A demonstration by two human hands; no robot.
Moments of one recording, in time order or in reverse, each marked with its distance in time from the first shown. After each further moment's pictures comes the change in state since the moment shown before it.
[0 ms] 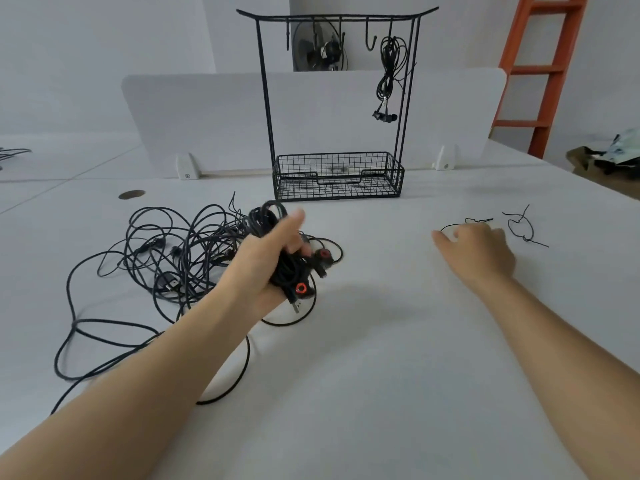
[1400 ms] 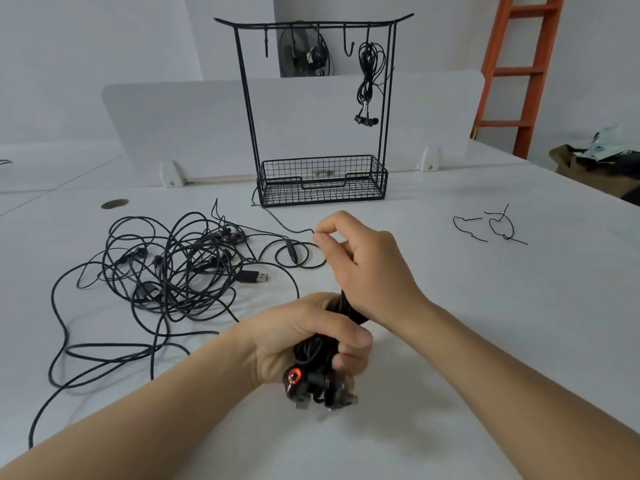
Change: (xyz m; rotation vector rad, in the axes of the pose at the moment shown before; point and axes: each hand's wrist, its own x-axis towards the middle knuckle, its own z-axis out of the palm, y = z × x) left_hand -0.034 -0.023 0.019 0.177 -0.749 -0.591; right_hand -0.086 -0.078 -0.021 0.715 -0.061 -0.724
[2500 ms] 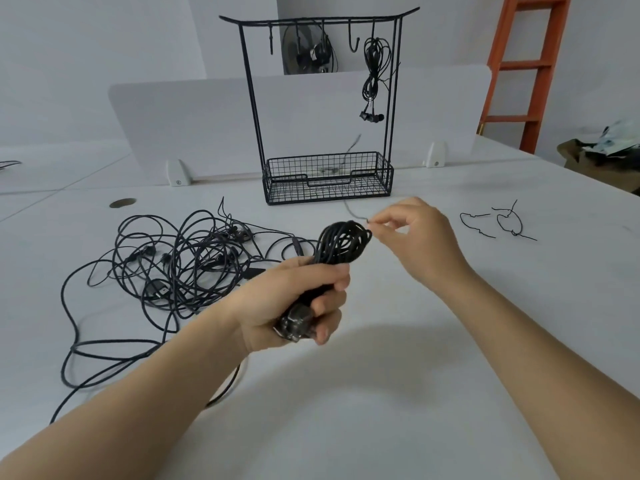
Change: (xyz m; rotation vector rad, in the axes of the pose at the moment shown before) left_hand -0.012 0.020 -0.003 0.091 0.275 0.199; right_hand 0.014 0.030 -0.032 -0.077 0.078 0.283
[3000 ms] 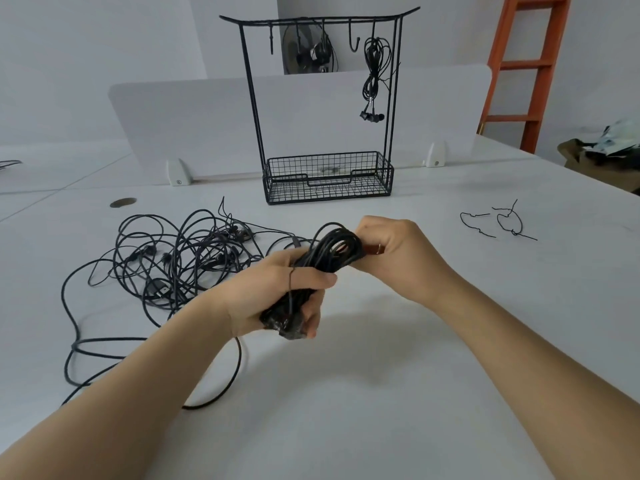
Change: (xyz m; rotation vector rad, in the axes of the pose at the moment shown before) left_hand -0.001 0.006 -0.016 0.289 0.097 0.043; right_hand -0.011 -0.007 0.010 0.142 -0.265 -0.198
